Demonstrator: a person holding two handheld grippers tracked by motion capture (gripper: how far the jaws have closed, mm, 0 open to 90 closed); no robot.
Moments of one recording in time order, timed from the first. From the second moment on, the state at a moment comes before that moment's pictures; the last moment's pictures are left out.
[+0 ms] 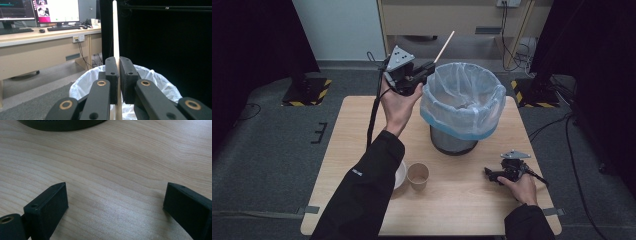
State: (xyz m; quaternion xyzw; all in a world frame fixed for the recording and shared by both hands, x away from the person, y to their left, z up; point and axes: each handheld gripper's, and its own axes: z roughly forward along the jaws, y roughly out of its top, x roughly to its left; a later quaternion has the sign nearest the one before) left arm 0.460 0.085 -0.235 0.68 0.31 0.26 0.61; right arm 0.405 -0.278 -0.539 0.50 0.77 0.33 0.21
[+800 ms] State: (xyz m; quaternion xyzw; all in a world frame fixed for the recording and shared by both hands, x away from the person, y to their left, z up) left arm 0.494 0.020 -0.229 0.70 0.29 0.26 0.60; right arm 0.405 -0.278 -0.539 0.49 0.78 0.33 0.20
